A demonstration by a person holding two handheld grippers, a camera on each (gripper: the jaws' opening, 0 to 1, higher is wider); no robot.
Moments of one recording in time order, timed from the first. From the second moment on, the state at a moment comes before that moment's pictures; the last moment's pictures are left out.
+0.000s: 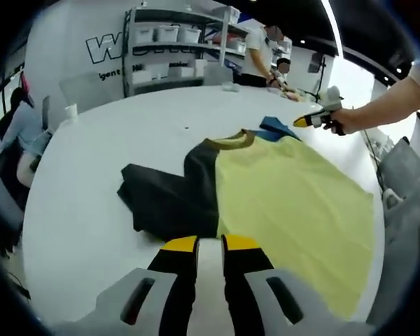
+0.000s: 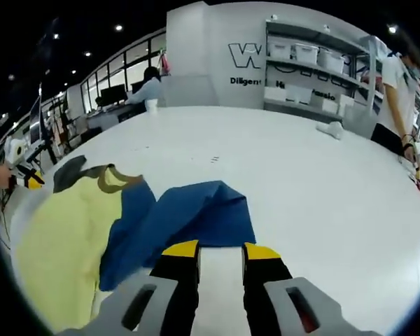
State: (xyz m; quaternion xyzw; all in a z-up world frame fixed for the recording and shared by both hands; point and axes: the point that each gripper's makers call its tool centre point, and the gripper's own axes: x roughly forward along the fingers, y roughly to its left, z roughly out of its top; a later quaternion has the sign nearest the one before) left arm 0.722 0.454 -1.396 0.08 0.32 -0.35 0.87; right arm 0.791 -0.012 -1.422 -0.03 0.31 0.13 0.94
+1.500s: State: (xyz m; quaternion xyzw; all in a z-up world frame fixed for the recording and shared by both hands) left arm 0.830 0.498 -1.406 -0.01 0.34 -0.23 0.91; right arm 0.806 -0.032 -1.416 -0.04 0.30 0.11 0.95
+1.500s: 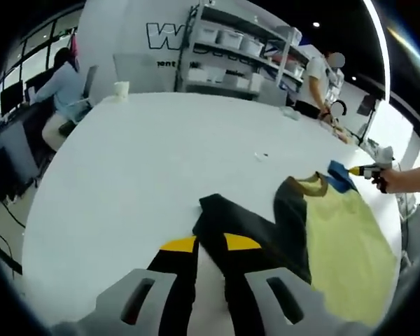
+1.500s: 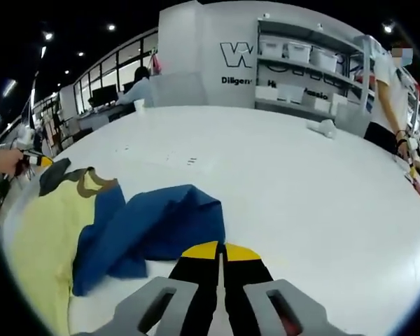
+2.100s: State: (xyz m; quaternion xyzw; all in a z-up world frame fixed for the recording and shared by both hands) left arm 0.848 0.498 -1.431 0.03 0.37 -0.21 0.90; right arm 0.801 -0.043 -1.406 -0.05 0.29 0.11 0.95
